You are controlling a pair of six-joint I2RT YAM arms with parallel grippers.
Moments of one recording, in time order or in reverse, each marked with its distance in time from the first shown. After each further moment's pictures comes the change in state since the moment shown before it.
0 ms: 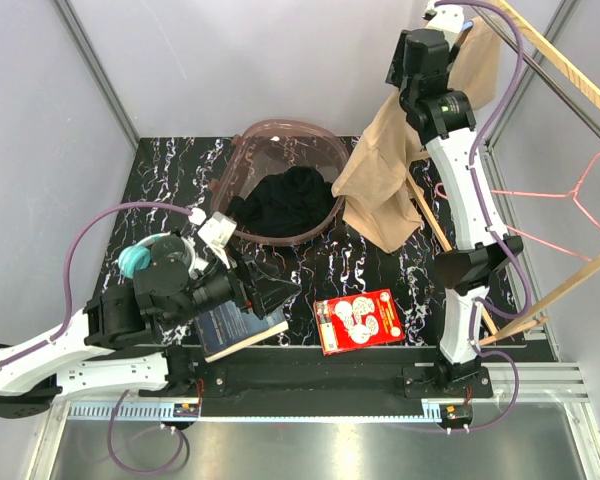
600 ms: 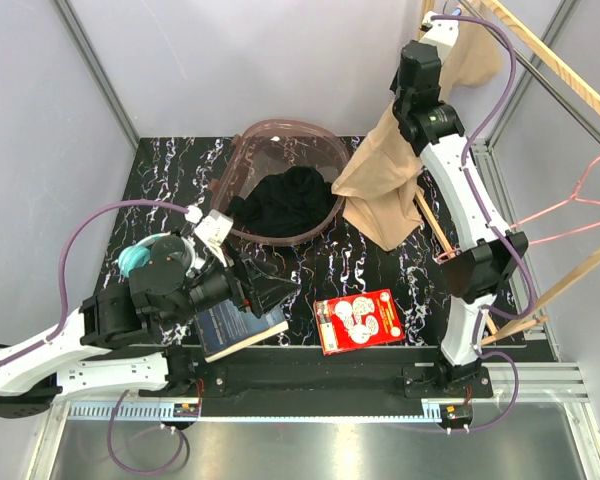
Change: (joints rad) left arm 0.000 0.006 0.027 -0.021 -0.003 -0.005; right arm 0.000 -0.076 -0.305 0.307 0.011 0.004
